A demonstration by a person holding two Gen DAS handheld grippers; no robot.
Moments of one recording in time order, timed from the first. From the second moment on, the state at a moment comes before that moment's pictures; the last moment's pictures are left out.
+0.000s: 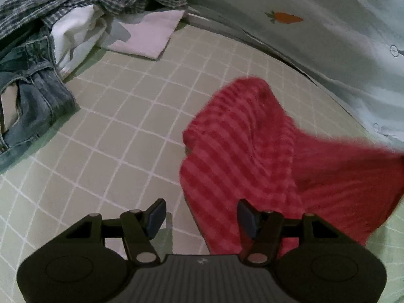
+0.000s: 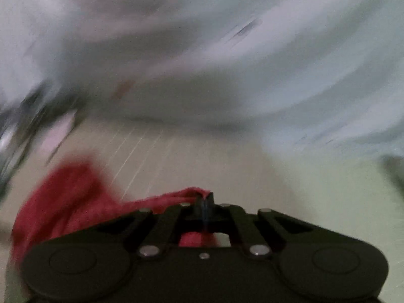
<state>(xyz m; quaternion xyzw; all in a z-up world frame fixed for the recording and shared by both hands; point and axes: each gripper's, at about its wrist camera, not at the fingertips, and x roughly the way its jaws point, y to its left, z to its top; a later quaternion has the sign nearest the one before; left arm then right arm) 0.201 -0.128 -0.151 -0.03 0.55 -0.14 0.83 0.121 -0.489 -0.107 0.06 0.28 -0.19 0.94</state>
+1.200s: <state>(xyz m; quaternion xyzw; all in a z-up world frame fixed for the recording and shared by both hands) 0.142 -0.090 -0.128 -0.01 0.54 -0.15 0.83 0.090 -0.296 -0.174 -0.25 0.38 0.03 0.89</state>
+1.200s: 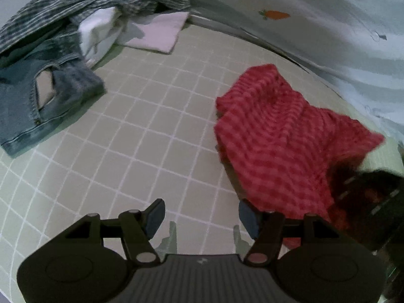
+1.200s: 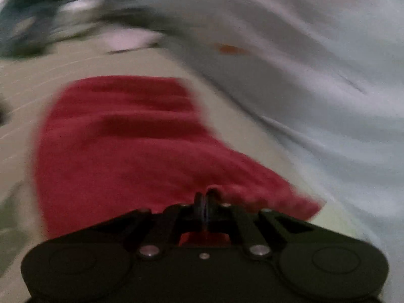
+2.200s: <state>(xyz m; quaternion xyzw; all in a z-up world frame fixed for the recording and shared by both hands) 0.141 -0.082 -0.124 -0.02 0.54 -0.18 0.82 0.019 -0.437 -0.166 0.36 0.31 -0.13 0.87</state>
